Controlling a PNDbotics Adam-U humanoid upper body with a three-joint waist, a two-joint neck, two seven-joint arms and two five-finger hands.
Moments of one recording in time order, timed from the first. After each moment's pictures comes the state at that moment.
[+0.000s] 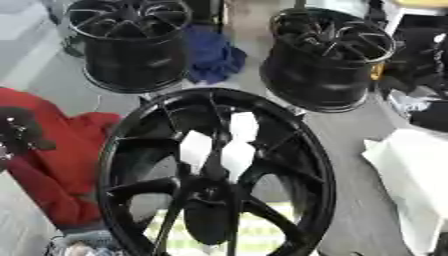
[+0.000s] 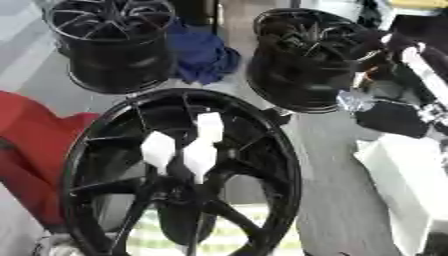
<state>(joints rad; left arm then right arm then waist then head) -0.16 0.18 0.48 -1.98 0.30 0.26 -0.90 -0.40 -0.54 0.09 -1.98 0.34 0.29 0.15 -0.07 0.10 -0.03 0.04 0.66</state>
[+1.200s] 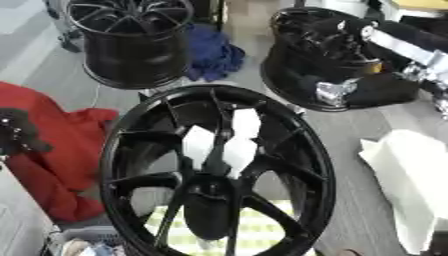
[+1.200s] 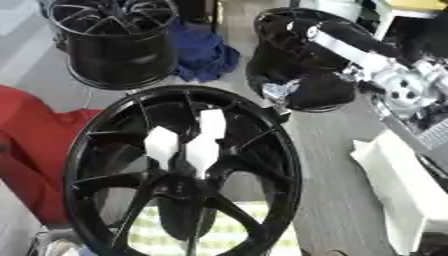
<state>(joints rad) -0.15 0.18 0.44 -1.97 0.30 0.26 -0.90 -0.82 -0.70 0.51 -1.81 0.10 0.50 0.32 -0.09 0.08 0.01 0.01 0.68</state>
